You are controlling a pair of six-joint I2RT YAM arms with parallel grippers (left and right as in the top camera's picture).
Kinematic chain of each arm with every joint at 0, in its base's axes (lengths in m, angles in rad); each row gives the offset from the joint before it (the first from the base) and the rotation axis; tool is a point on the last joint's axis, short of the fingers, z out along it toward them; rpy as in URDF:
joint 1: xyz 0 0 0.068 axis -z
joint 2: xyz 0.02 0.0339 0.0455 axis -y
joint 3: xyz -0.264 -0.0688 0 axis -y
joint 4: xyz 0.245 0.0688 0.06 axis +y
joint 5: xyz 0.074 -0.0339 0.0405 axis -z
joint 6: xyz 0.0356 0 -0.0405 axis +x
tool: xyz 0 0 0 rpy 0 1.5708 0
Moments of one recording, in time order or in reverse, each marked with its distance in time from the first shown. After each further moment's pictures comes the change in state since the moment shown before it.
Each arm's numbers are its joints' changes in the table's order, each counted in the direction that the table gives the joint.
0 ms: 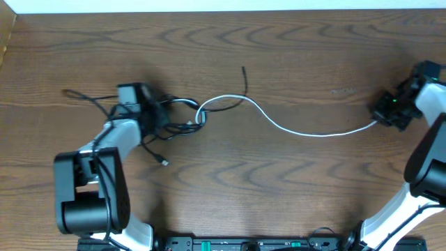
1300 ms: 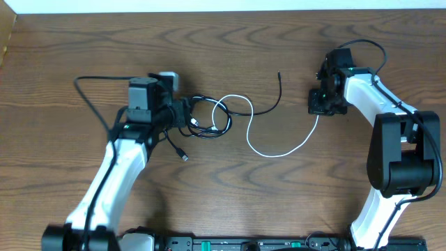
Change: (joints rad) left arm 0.167 0.385 -0.005 0.120 0.116 0.236; right arm -0.453 0.002 0.001 -0.028 0.064 -0.135
